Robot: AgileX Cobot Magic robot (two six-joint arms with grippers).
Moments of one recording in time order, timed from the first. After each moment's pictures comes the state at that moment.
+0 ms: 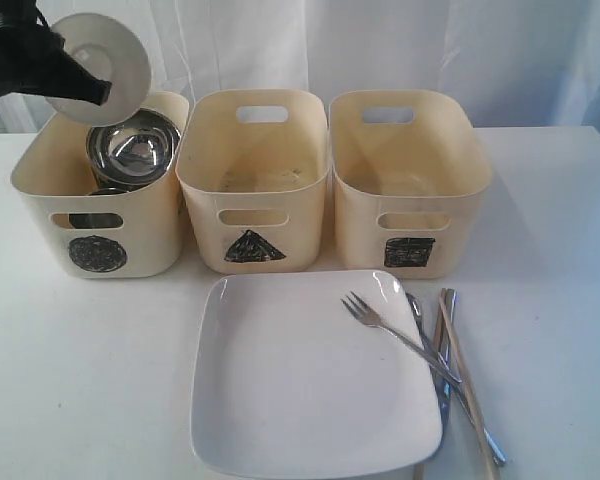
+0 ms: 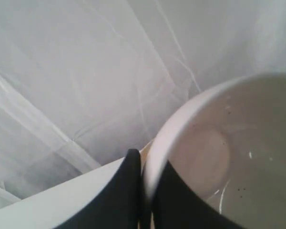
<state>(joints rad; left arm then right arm) -0.29 1.58 -1.11 -0.97 -0.31 1.31 0.05 0.01 0.00 -0.13 0.34 0.21</state>
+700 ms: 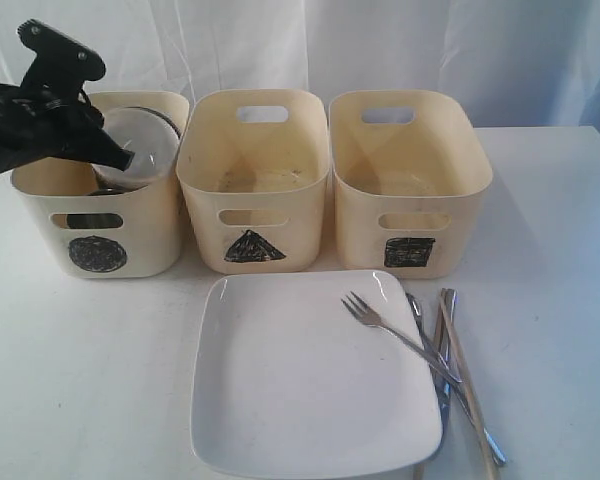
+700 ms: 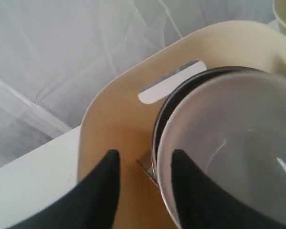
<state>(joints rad) -0.28 1.77 -1.11 -0.87 -0.32 1.22 0.05 0.01 0.00 -0.13 0.34 0.21</state>
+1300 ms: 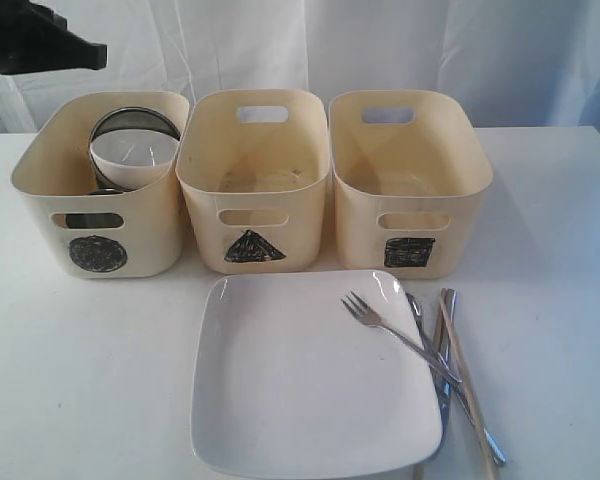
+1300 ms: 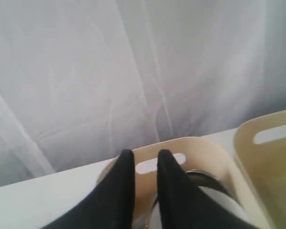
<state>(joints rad) -0.28 1.48 -1.11 -0.94 -0.16 1.07 0.05 0.01 0.00 -0.13 0.34 0.21</state>
